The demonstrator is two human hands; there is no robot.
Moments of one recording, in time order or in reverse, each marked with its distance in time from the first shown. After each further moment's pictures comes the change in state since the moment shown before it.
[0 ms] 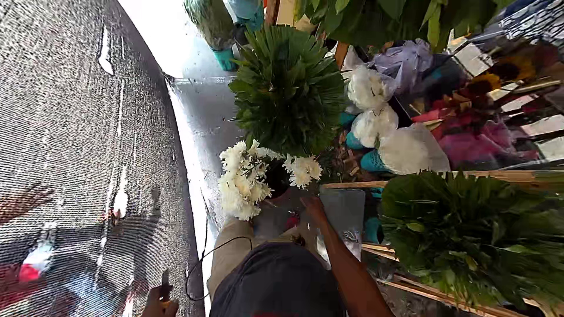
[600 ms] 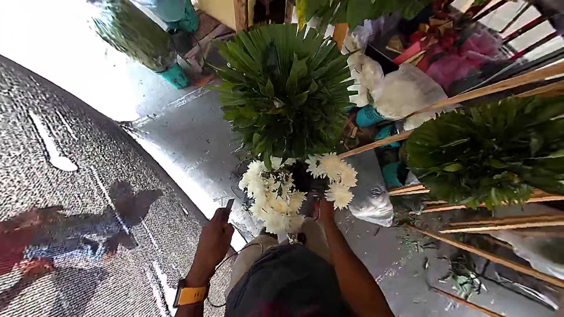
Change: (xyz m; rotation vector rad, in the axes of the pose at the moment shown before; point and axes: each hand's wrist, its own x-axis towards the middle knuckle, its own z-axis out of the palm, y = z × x) left_hand 0.254 0.216 -0.126 0.249 -0.248 0.810; right_hand -0.029 -0.082 0.157 -0.143 0.360 0.429
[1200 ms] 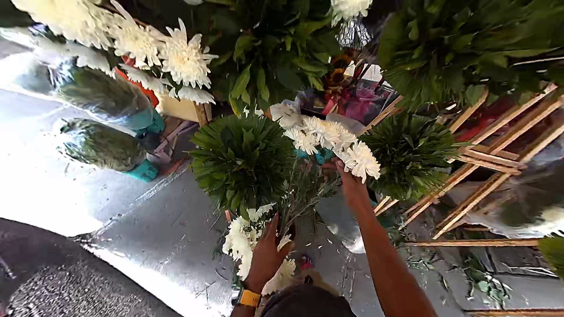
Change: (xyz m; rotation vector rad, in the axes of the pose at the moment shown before) left_hand 0.033 0.146 0.081 -0.072 -0.157 0.542; right_hand -0.124 -0.076 -0.269 0.954 0.448 -0.879
